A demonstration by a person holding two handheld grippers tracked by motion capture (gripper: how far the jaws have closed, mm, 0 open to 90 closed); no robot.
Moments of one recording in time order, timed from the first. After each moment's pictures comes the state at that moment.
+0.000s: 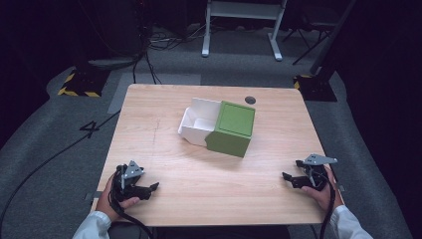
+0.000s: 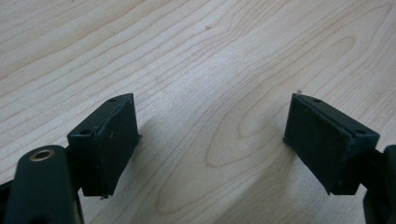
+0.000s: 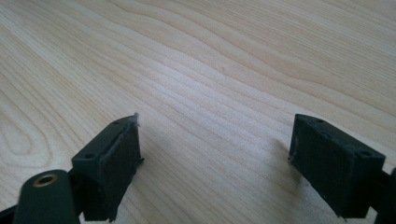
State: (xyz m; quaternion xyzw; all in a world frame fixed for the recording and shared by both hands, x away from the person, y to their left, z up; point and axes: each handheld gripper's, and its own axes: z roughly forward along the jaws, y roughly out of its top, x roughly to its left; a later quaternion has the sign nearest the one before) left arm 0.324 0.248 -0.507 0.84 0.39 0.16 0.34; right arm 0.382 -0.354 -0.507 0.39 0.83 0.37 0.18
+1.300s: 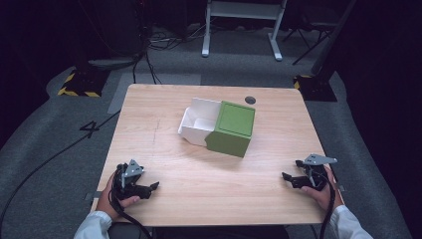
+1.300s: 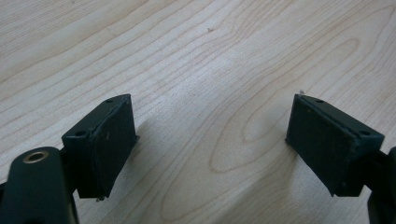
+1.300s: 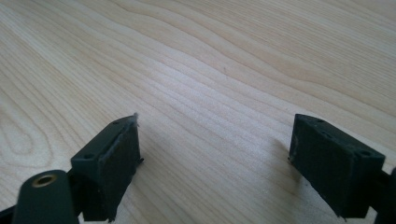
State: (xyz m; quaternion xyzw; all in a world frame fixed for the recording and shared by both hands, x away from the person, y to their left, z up) left arm 0.328 0.248 -0.507 0.84 0.39 0.15 0.34; right arm 0.382 -0.354 -0.507 0.39 0.83 0.37 0.18
